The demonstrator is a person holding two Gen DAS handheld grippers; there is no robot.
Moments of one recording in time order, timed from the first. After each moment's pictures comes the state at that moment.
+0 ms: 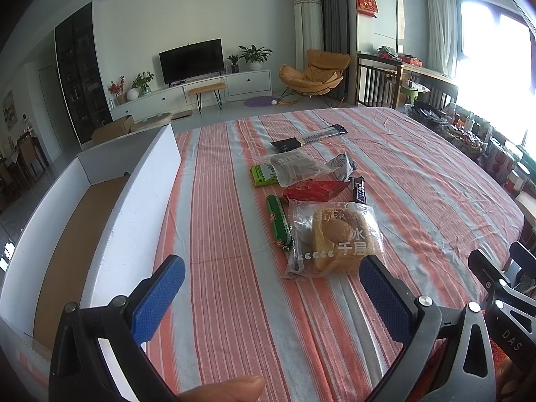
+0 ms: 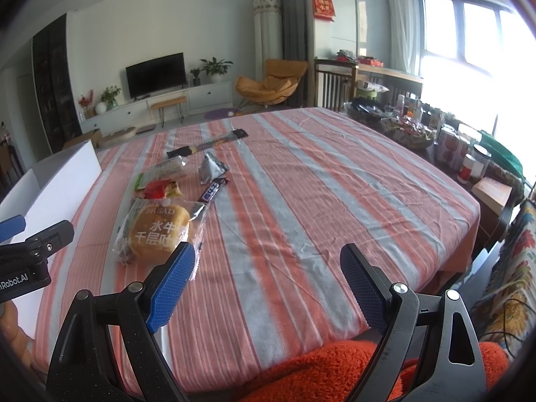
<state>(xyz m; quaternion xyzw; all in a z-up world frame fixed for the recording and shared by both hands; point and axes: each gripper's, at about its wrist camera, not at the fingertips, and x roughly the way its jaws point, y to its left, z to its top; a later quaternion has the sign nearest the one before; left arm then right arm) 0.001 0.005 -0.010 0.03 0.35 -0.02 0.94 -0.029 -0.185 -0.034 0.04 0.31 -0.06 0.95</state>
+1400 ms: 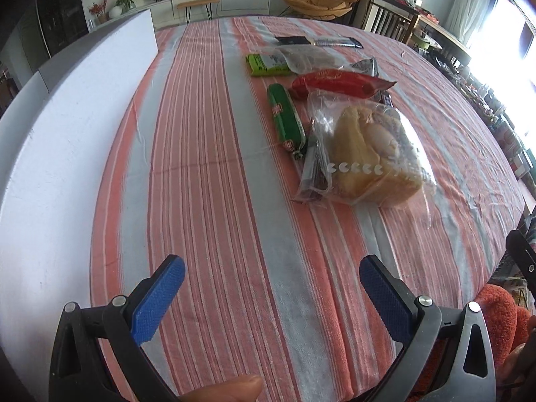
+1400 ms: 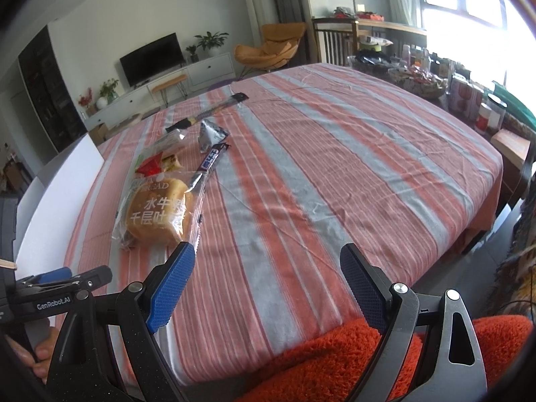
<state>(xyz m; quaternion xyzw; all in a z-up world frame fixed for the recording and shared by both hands) 0.047 0.025 -0.104 -0.03 0.53 -0.04 0.85 -0.014 -0.208 -0.064 0.12 0.38 -0.03 0.92</state>
